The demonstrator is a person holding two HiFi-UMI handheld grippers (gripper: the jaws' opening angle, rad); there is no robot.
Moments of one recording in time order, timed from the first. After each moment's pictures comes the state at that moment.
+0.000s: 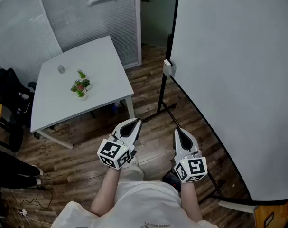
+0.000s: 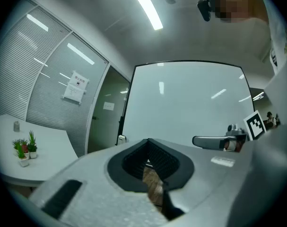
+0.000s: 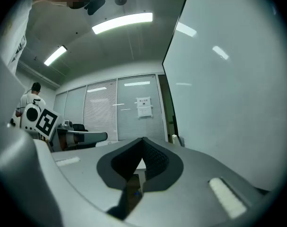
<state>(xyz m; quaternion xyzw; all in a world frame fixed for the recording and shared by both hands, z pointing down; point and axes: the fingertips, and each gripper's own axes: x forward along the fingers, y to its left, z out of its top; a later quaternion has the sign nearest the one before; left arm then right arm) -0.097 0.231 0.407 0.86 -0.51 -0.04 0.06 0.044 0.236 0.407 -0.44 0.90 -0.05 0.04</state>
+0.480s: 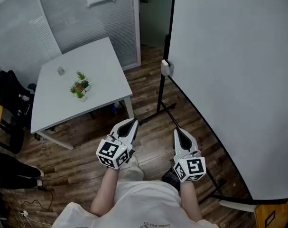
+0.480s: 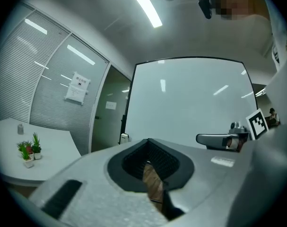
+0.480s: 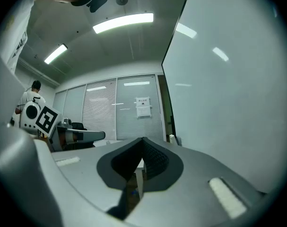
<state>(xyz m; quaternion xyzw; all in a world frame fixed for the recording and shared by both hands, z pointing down) -0.096 0.234 0.414 0.85 -0.52 -0.02 0.06 0.058 0.240 0.414 -0.45 0.89 -0.04 0.04</state>
